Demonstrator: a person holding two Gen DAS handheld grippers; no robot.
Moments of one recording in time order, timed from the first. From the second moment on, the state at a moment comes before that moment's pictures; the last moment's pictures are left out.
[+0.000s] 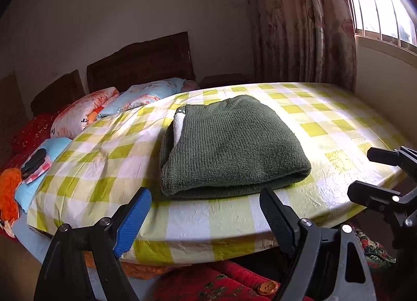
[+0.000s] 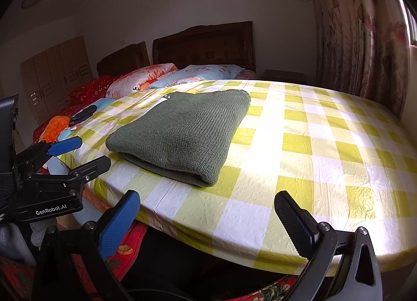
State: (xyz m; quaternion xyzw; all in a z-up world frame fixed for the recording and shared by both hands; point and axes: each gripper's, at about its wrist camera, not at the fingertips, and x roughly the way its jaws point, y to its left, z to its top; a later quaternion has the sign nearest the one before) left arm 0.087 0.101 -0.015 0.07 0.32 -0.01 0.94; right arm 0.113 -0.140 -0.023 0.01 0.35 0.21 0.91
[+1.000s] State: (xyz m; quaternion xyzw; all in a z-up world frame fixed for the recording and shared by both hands) left arm 0.087 0.100 -0.015 0.08 0.32 -0.01 0.94; right arm 0.112 -0.139 -0.027 0.01 0.36 0.21 0.91
